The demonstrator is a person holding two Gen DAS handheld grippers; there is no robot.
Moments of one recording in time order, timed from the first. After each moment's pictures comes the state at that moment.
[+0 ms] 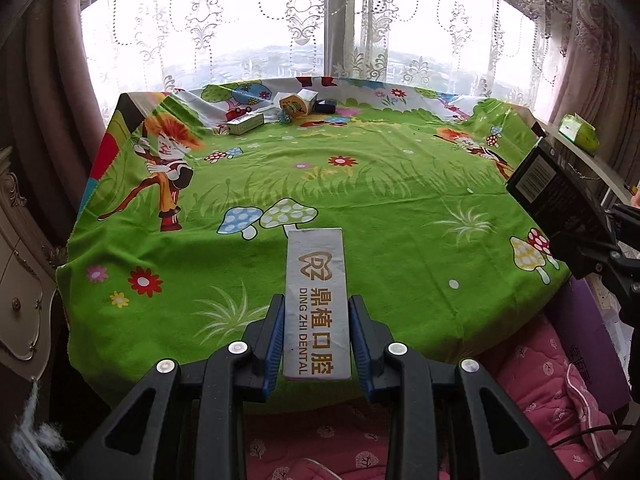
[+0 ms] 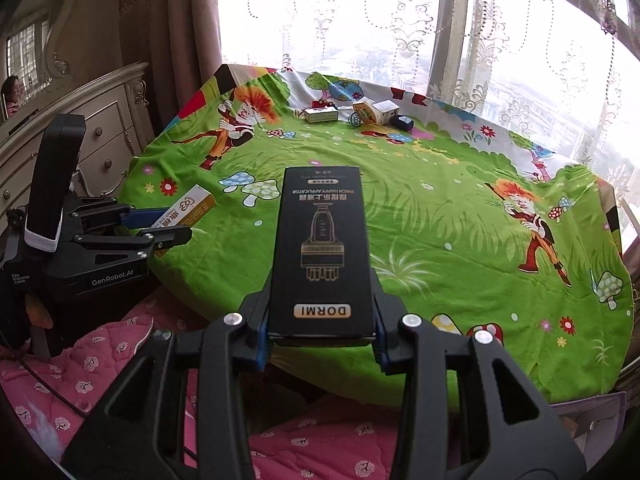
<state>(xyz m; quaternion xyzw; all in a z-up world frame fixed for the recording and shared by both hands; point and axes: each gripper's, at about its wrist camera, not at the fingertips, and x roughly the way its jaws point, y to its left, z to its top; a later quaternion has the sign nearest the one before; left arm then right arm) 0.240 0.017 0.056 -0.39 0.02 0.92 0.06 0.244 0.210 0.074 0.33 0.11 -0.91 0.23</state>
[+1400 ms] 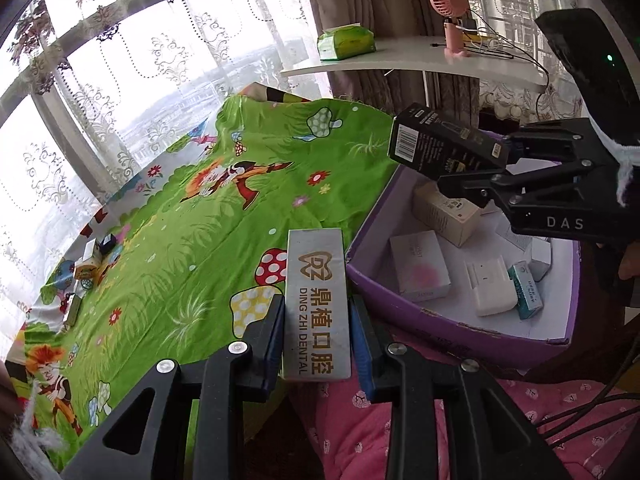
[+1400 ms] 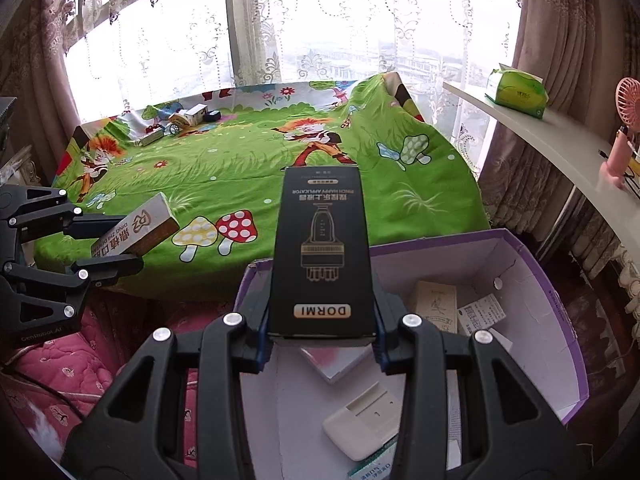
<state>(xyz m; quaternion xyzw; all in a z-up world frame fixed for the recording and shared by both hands) 0.298 0.296 0.091 -0.33 0.29 0.84 0.32 0.322 0.449 0.063 0.34 -0.01 -0.94 0.01</state>
